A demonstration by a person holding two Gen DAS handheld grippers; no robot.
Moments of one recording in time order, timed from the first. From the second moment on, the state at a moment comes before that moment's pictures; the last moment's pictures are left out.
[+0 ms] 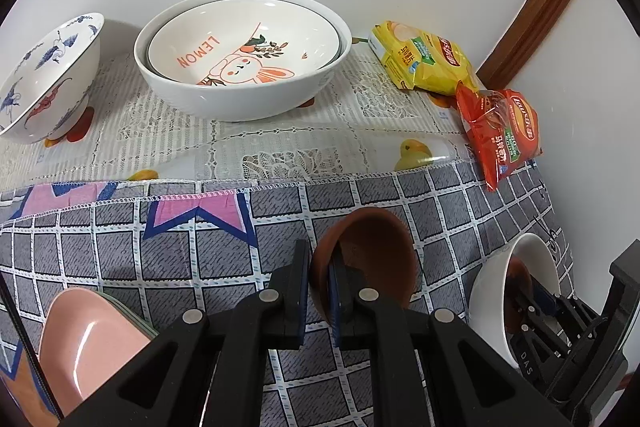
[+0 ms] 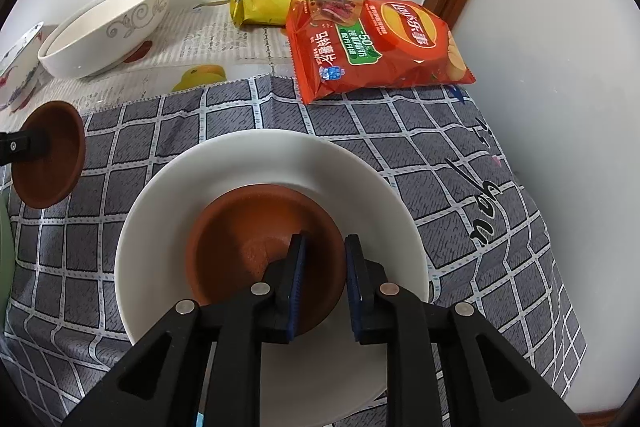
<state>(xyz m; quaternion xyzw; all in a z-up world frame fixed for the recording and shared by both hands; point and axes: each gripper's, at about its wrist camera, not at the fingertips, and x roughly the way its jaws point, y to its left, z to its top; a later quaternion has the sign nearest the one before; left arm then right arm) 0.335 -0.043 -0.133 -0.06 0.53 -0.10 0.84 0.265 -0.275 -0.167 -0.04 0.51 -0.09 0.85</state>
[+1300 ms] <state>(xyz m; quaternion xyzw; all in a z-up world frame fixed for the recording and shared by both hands) 0.252 -0.110 -0.065 -0.04 0.49 -0.13 0.86 0.139 -0.364 -0.096 0.06 0.42 -0.07 0.90</state>
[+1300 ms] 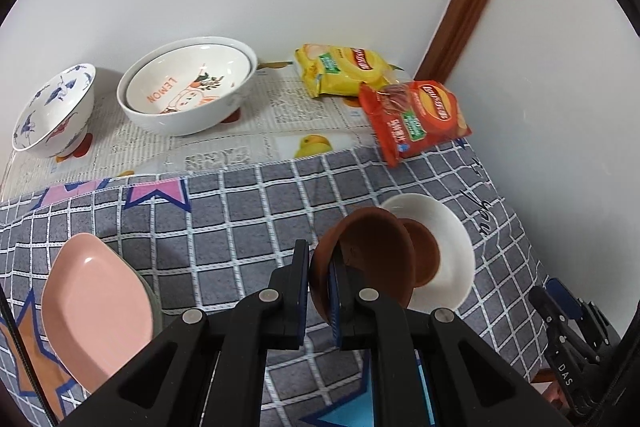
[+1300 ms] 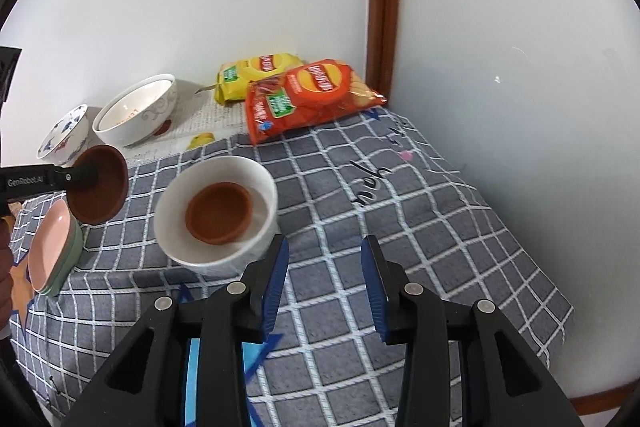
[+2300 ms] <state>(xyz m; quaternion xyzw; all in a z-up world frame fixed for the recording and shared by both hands) 0.279 -0.191 -0.112 -0.02 0.53 -0.14 0.84 0.109 -0.412 -0.128 0.11 0.43 -0.06 0.89</state>
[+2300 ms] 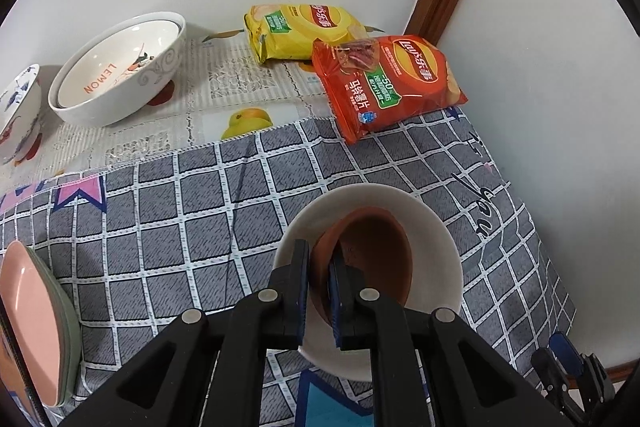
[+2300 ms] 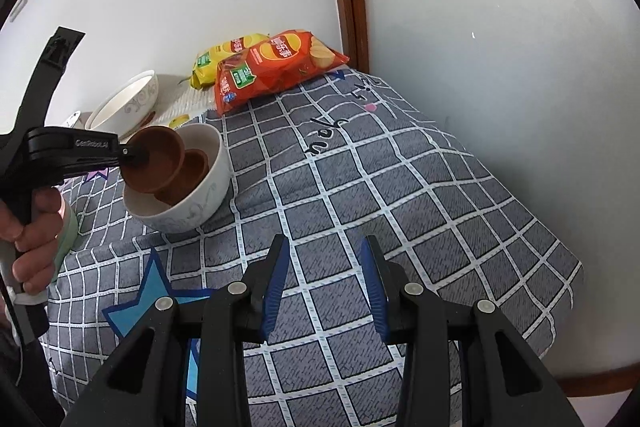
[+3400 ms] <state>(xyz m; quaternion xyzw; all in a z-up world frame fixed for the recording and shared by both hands) 0.275 -0.205 -0.122 0.00 0.52 -0.11 0.85 0.139 -0.420 -0.132 0.08 0.43 0.02 0.90</state>
